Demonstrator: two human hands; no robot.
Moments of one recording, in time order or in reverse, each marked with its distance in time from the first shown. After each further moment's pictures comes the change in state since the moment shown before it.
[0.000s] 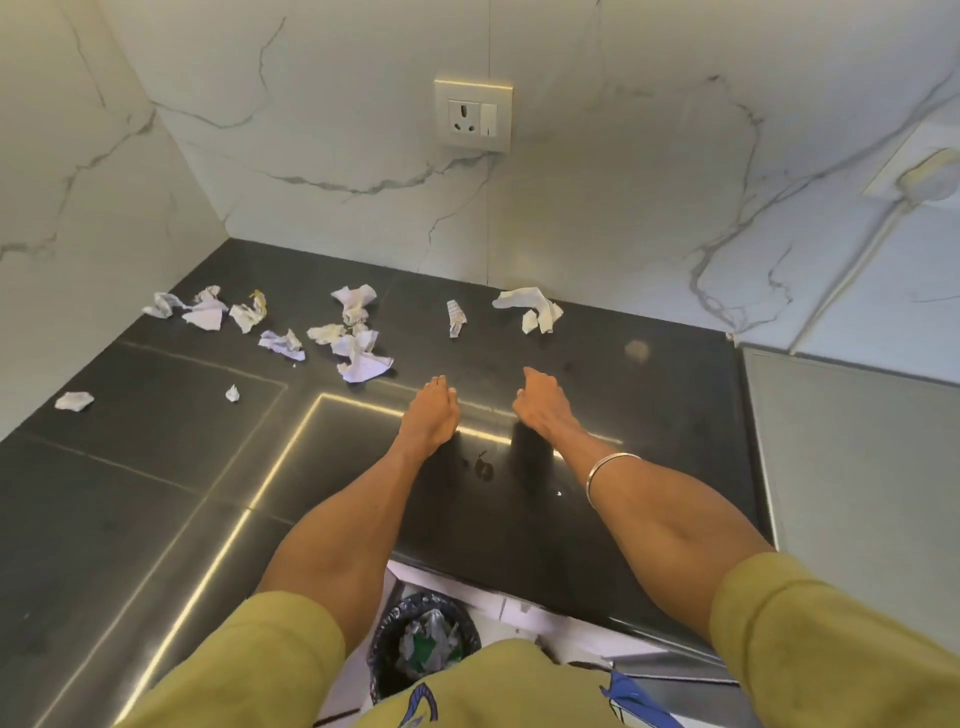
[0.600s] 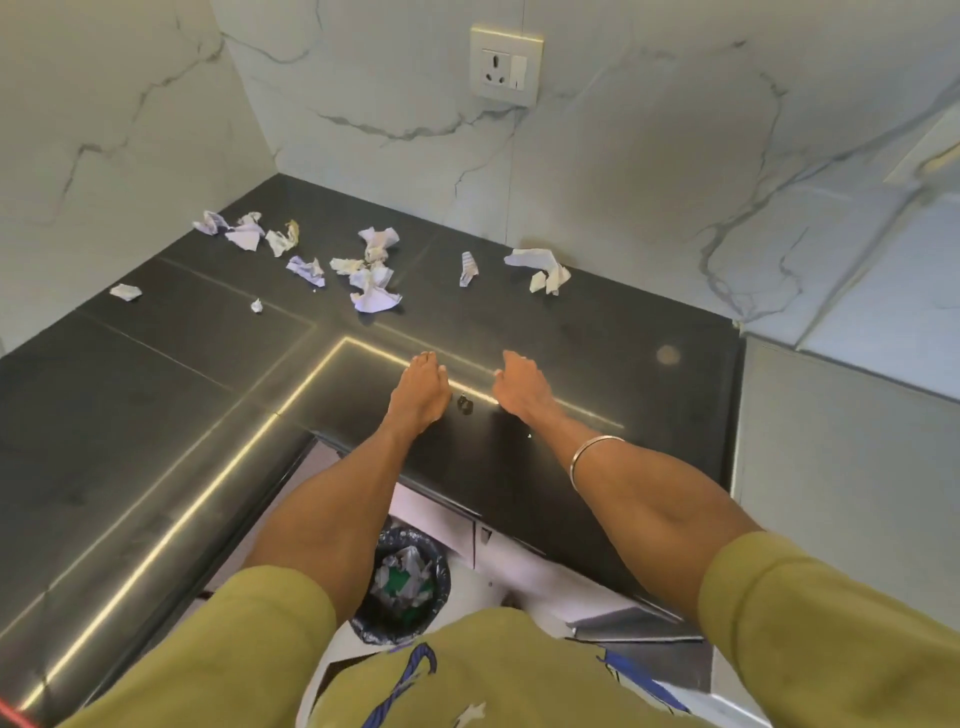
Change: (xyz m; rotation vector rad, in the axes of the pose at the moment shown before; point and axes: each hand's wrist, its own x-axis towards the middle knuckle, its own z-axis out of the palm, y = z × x) left_hand -0.087 0.013 0.031 0.017 0.106 -0.106; right_hand -0.061 0.025 0.005 -0.068 -0.082 -0.205
